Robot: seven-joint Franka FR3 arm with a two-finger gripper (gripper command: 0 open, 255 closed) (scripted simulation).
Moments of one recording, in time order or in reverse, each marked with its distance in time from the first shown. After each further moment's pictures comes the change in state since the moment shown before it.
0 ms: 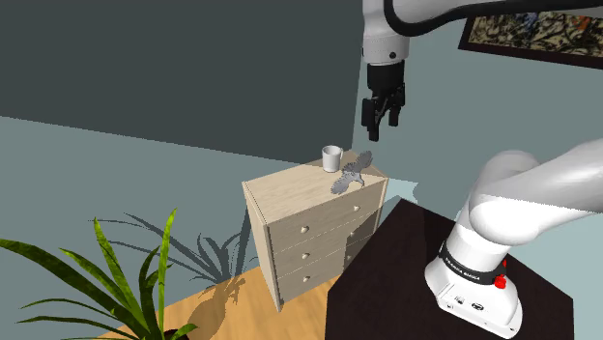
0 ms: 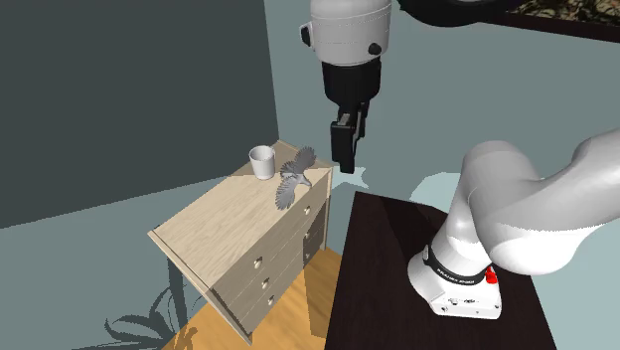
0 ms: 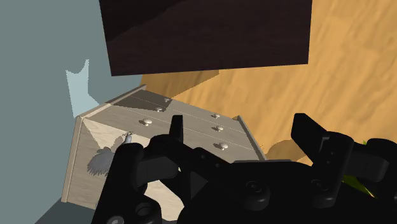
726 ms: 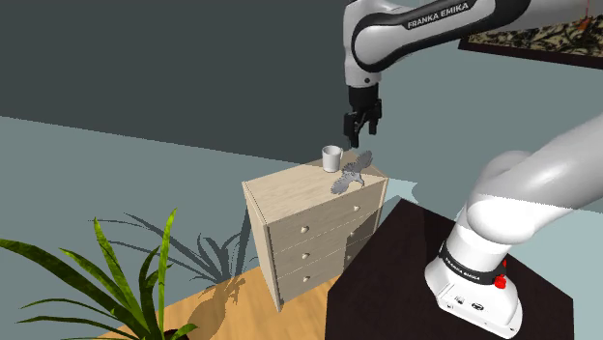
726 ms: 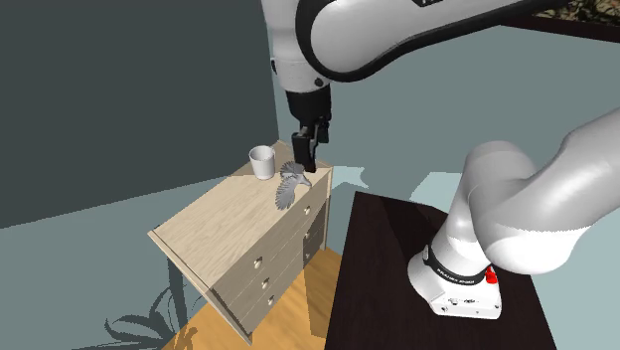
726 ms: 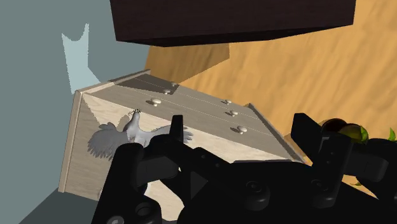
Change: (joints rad) arm -0.046 0.240 -0.085 -0.022 -0.072 0.279 -0.088
